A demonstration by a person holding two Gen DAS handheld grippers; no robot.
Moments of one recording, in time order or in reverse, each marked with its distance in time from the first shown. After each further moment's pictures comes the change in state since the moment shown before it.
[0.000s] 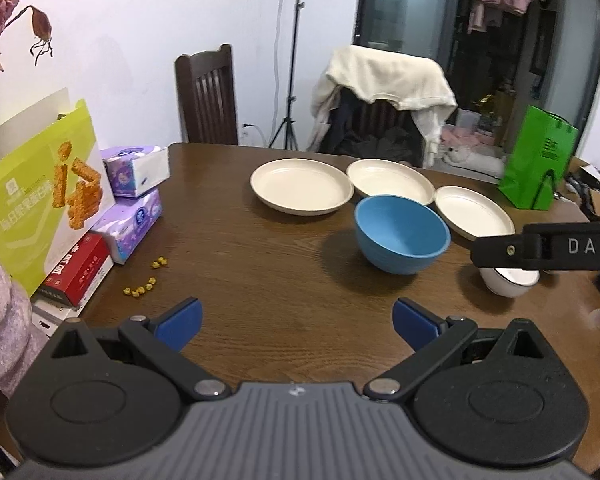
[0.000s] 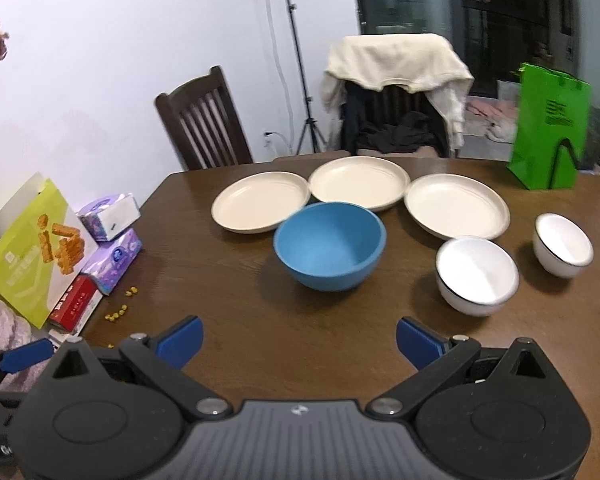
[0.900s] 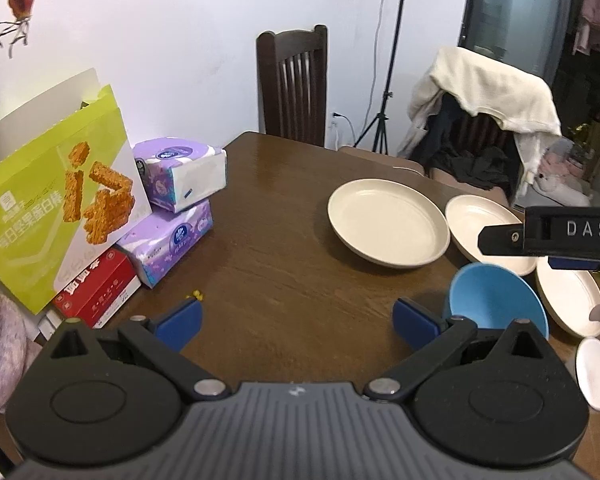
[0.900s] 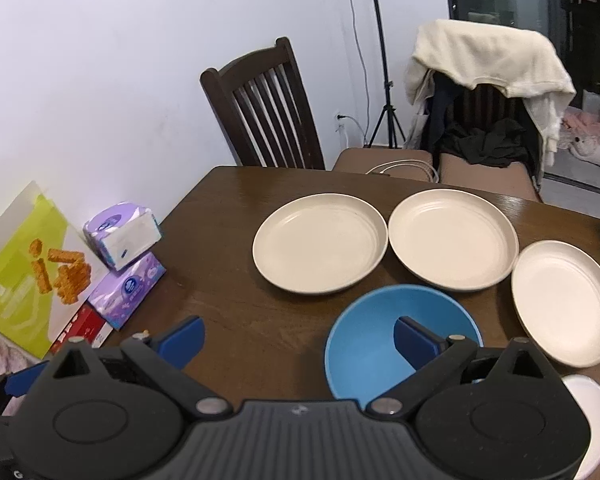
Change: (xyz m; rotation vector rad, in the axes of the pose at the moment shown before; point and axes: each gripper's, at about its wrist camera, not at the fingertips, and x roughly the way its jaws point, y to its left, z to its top) left arm 0.110 0.018 0.086 -0.196 0.060 0.235; right arm 0.156 0.012 0.133 -0.122 0.104 0.182
